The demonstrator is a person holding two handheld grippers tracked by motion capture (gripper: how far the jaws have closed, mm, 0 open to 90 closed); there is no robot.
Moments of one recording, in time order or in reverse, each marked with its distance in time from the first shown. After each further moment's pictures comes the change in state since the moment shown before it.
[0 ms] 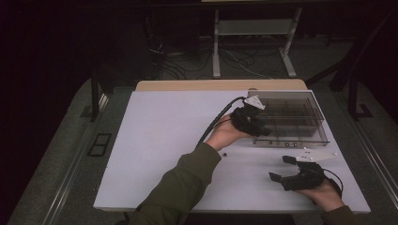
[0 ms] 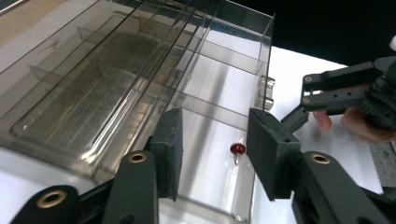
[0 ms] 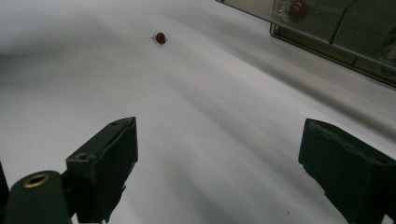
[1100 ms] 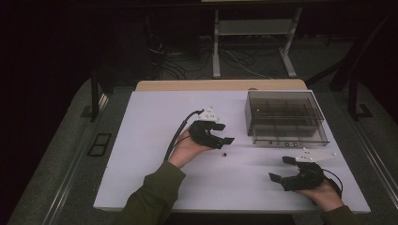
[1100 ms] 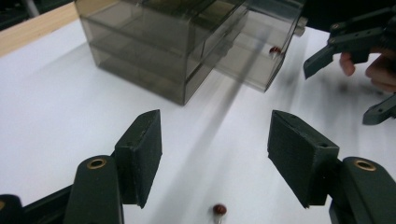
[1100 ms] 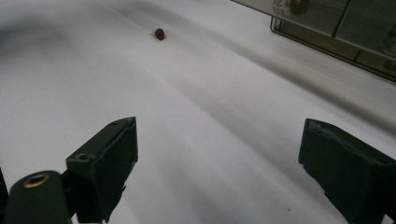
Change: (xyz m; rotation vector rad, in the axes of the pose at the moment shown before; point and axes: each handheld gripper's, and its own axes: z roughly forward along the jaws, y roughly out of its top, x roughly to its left) left arm 0.000 -0.096 -0.077 -0.076 0.169 -0.071; right arm -0.001 -0.001 0.001 0.009 -0.001 -0.003
